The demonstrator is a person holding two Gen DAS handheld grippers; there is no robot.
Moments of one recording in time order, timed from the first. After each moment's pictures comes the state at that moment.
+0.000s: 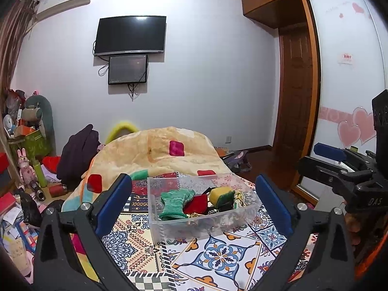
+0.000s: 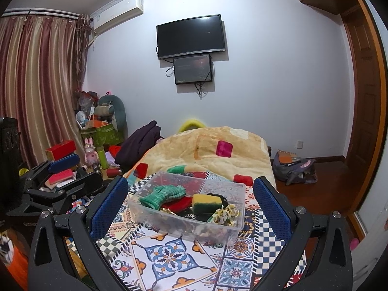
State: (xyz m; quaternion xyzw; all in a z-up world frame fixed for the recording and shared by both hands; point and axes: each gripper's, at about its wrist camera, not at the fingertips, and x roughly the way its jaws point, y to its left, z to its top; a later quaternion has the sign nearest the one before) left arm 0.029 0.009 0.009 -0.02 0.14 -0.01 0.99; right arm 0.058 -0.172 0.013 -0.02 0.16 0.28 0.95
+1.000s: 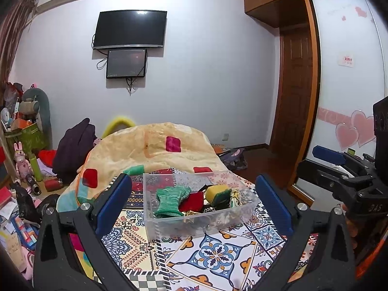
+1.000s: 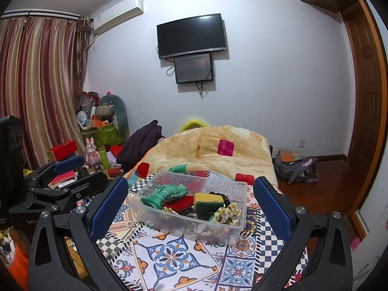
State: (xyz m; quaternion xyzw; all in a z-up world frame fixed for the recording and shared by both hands) left arm 0.034 0.012 0.009 -0.03 0.16 -0.02 0.99; right arm 0.055 -0.170 0.015 -0.02 0.16 0.28 0.95
